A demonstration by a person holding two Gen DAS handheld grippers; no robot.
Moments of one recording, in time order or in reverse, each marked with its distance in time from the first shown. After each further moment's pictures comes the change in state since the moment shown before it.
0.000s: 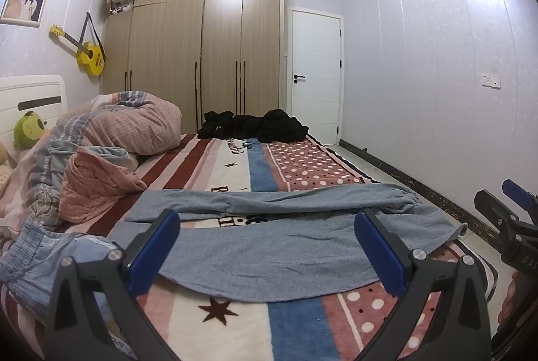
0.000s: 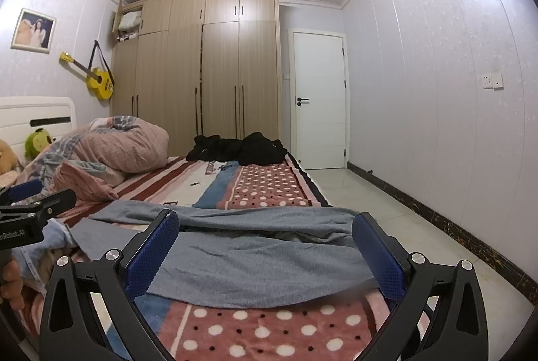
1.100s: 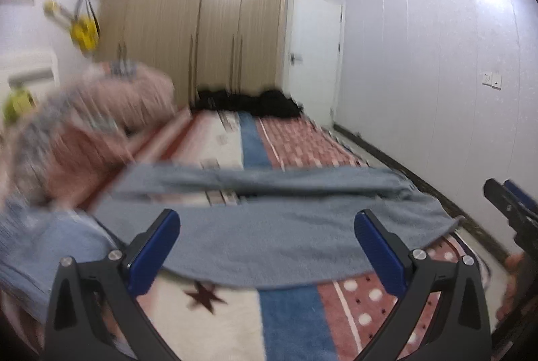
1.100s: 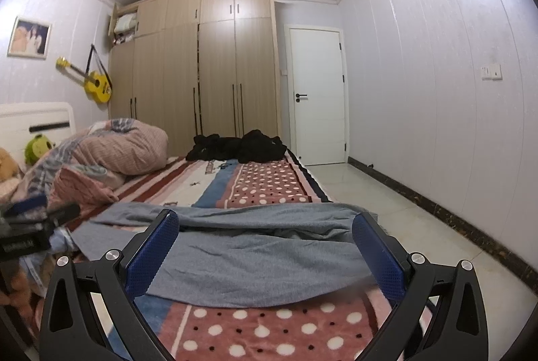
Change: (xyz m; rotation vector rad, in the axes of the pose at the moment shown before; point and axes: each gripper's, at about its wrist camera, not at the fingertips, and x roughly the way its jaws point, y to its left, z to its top) left arm 0.038 0.013 -0.019 -0.080 0.147 -0.068; right arm 0.003 -0.009 -0.010 0.049 -0.016 0.000
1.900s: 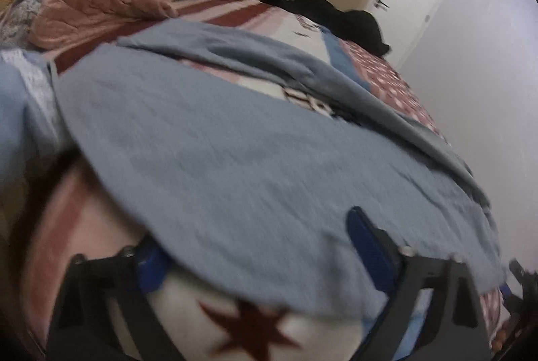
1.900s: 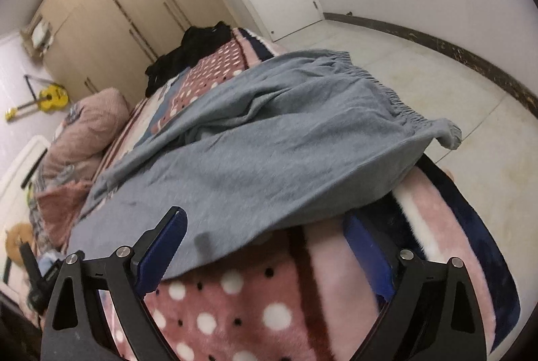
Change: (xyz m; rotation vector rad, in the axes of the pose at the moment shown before) left arm 0.161 0.109 -0.055 -0.381 0.312 0.165; right arm 0.157 -0.154 -0.103 0.509 0.535 0.069
